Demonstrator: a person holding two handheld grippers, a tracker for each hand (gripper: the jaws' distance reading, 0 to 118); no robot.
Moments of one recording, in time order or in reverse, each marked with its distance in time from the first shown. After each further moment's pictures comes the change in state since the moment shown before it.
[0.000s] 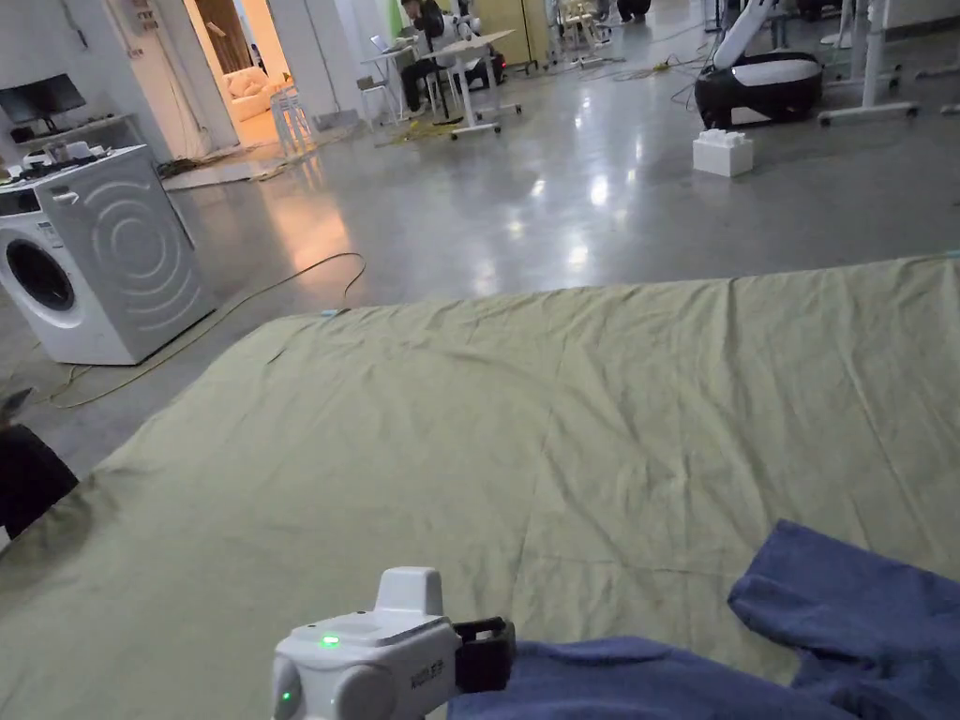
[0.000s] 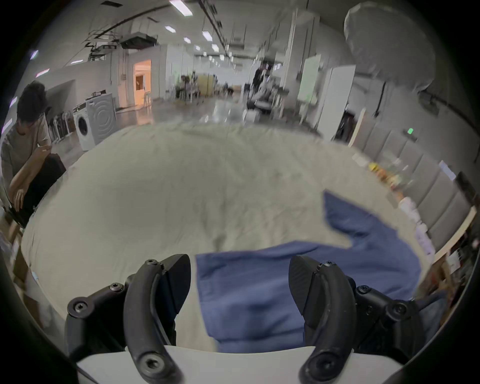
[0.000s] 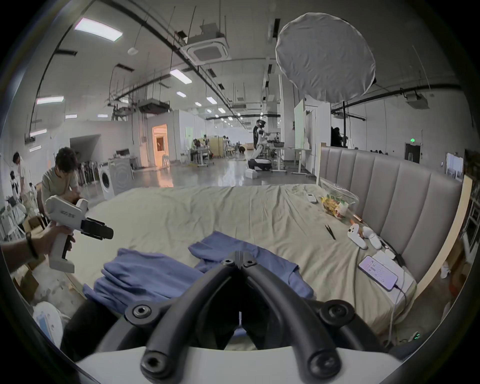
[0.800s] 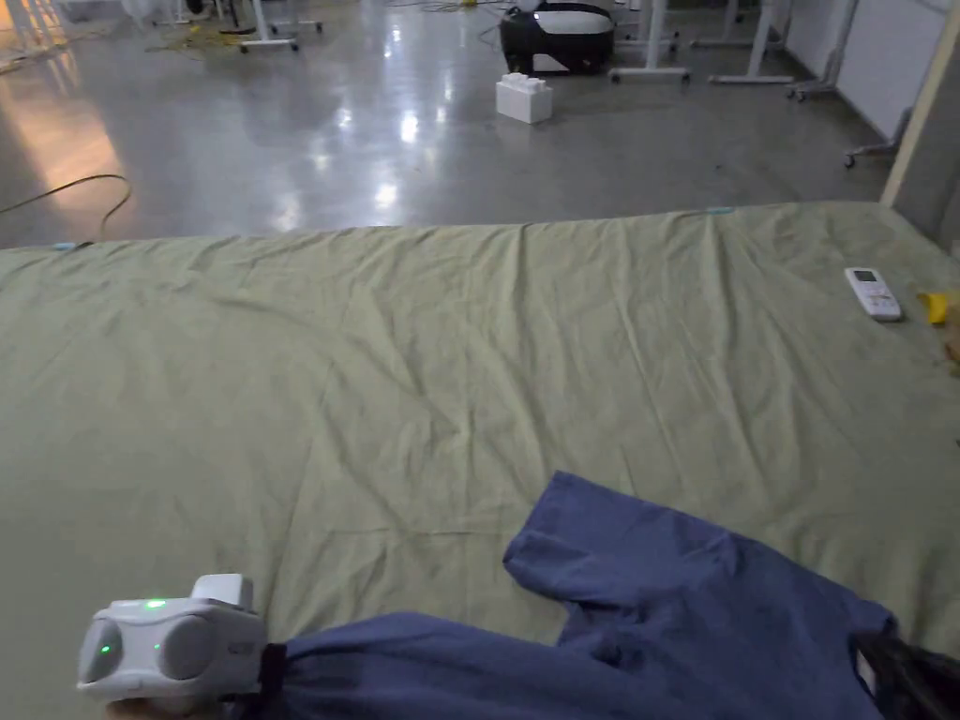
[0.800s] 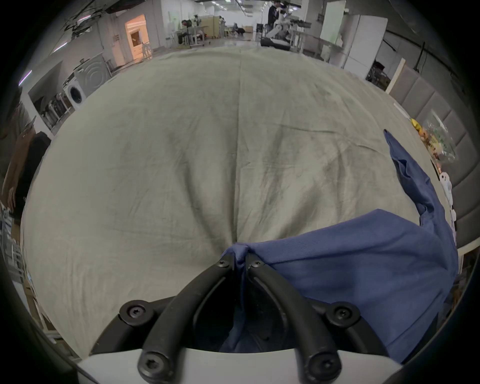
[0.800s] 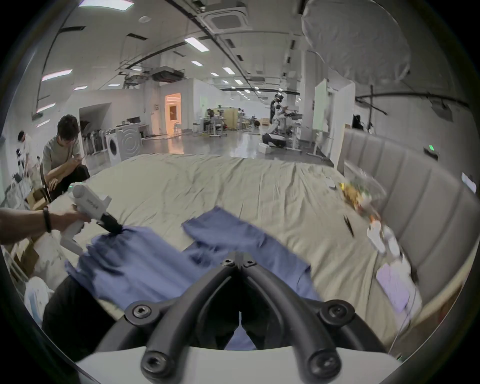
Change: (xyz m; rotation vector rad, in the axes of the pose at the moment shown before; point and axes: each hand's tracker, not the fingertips) left arm 0.013 0.005 -0.124 -0.319 0.034 -0.005; right arm 0.028 0.025 -0.124 -0.094 0.125 0.174
